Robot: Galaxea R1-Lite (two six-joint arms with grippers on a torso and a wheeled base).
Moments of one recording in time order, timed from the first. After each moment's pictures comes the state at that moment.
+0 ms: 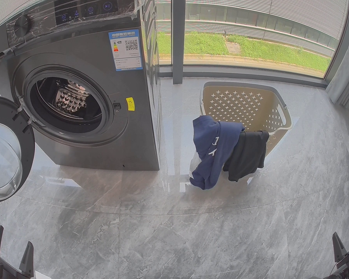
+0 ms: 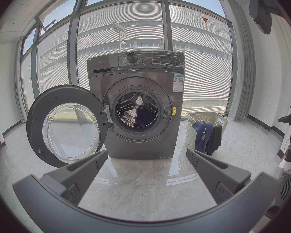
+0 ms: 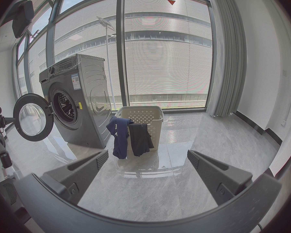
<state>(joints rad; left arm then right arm) 0.00 0.02 -0.02 -0.07 0.00 0.03 0.01 0.02 -0.02 0.00 -0.01 0.02</state>
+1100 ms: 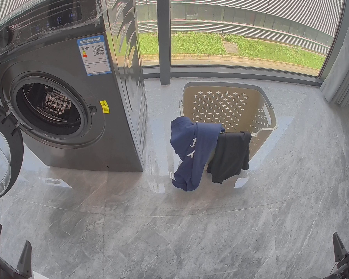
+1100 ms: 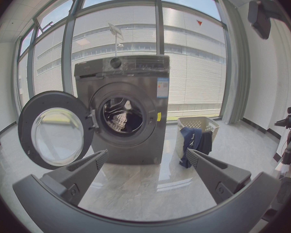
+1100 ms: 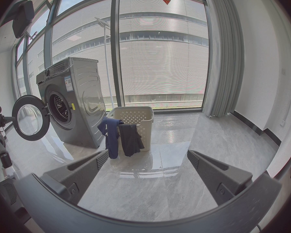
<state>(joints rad) 0.00 0.02 -0.03 -0.09 -0.02 0.02 0.01 0.02 -0.02 0.00 -0.01 0.02</state>
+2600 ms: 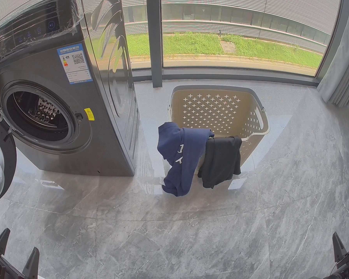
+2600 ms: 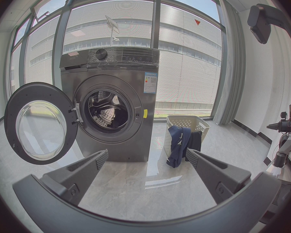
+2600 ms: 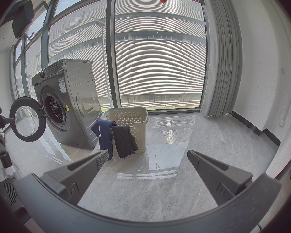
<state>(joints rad) 0.00 0.02 -0.02 -0.07 -0.11 -0.03 0.01 0.02 -0.02 0.00 -0.01 0.02</state>
